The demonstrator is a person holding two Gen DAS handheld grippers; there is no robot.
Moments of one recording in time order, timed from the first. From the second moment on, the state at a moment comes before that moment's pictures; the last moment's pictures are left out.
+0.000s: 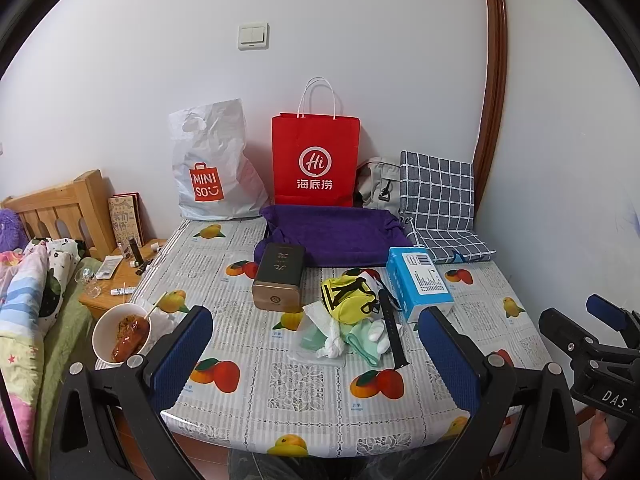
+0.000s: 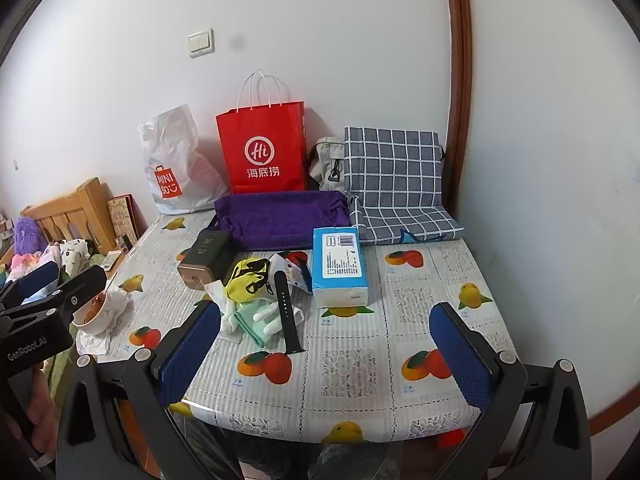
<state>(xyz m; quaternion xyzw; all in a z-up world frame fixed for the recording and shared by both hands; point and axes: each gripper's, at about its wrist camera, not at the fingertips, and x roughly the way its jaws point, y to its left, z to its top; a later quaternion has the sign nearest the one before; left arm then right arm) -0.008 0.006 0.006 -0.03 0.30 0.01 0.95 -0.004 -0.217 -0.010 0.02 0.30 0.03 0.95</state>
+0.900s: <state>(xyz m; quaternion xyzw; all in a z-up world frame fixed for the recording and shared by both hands) -0.009 0.005 0.010 -0.02 0.29 0.01 0.96 -0.010 -0.214 -0.006 0.02 0.29 0.04 0.96</state>
